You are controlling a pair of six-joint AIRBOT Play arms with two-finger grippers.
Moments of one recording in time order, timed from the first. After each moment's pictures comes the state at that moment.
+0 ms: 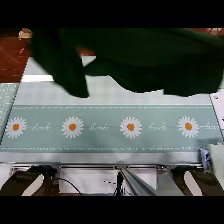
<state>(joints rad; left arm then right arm) -0.11 -0.81 1.59 0.78 -1.08 -1.18 -0.19 -0.64 1.31 -0.94 1.18 1.29</state>
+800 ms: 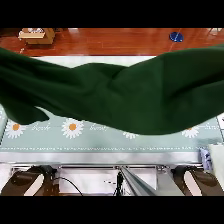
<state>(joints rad) -0.10 -0.65 1.75 1.03 -1.50 -1.49 -0.20 -0.61 1.70 -1.25 1.57 1.38</state>
